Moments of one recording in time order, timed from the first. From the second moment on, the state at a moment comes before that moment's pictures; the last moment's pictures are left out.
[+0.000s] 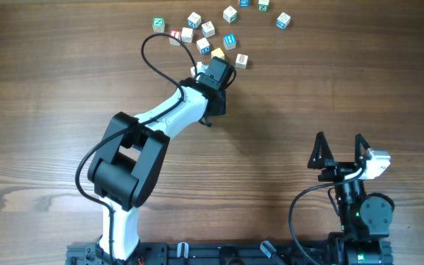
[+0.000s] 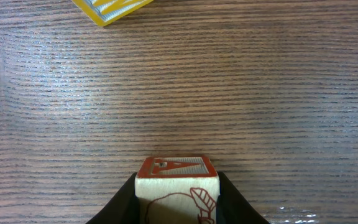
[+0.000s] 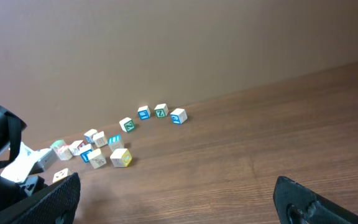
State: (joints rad) left arm -0.54 2.09 1.38 -0.52 -0.17 -0.48; right arm 0.00 0.02 0.01 0.00 -0.05 0.28
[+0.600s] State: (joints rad) left arm -0.55 2.09 1.38 -0.52 -0.15 -0.49; right arm 0.00 0.02 0.01 0.00 -0.05 0.28
